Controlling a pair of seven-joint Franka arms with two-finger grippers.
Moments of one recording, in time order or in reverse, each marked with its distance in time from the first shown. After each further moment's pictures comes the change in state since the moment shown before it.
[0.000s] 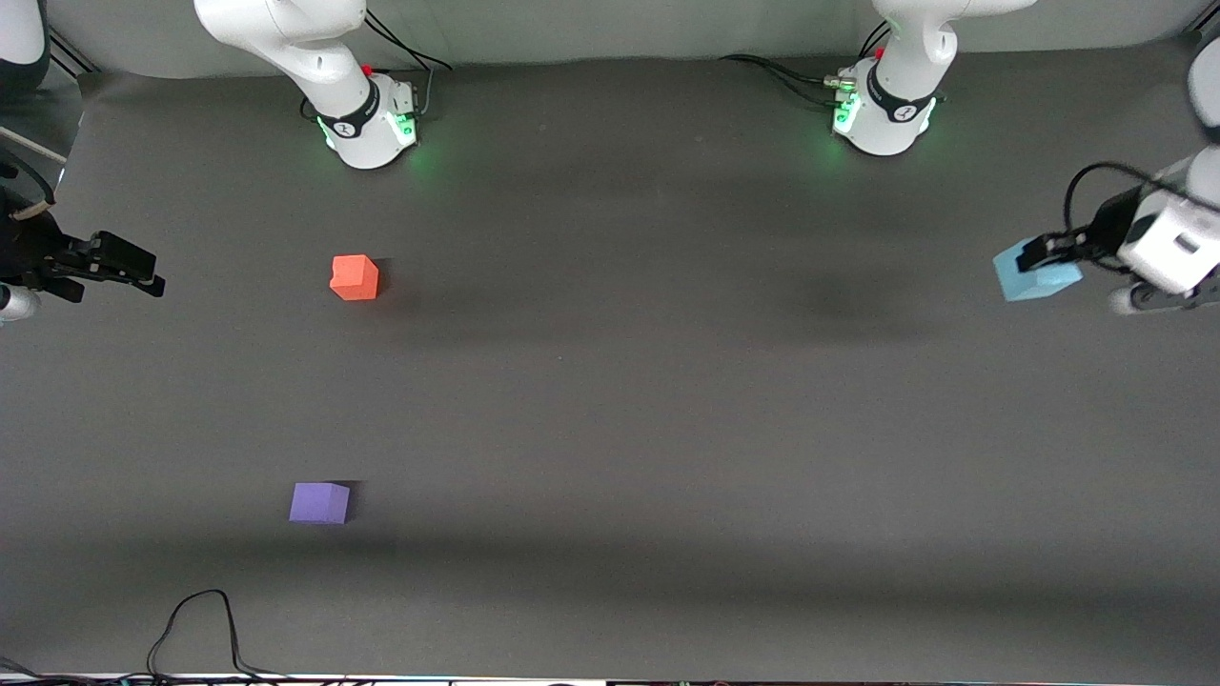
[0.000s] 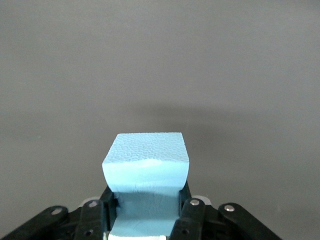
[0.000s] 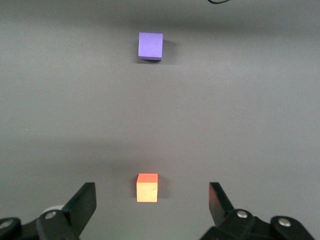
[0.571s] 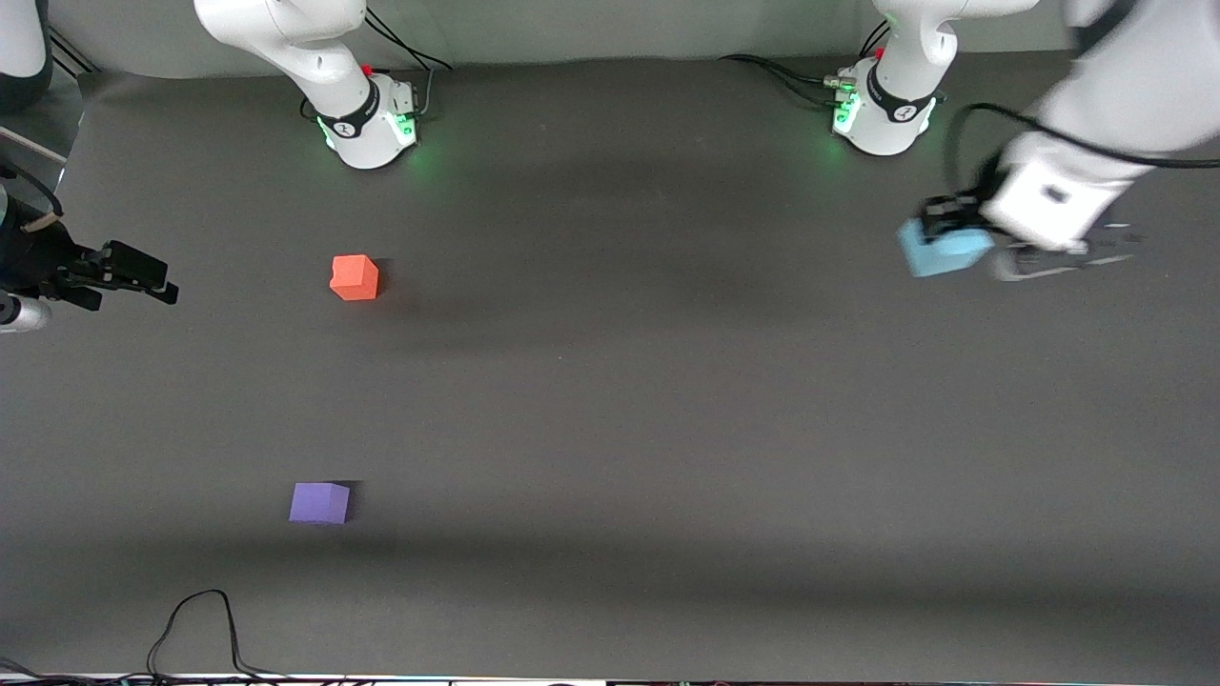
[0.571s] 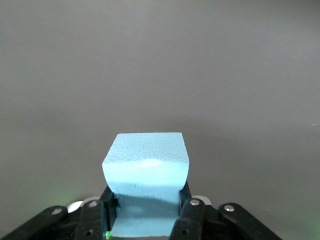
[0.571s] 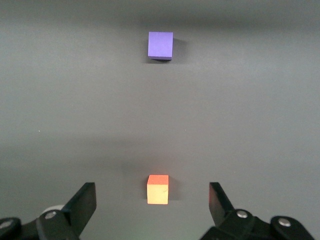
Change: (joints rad) left arm -0.088 0.080 -0.330 0.215 -0.005 -0.071 -0.515; right arm -0.005 0.026 -0.016 -0.002 0.058 0.009 -0.003
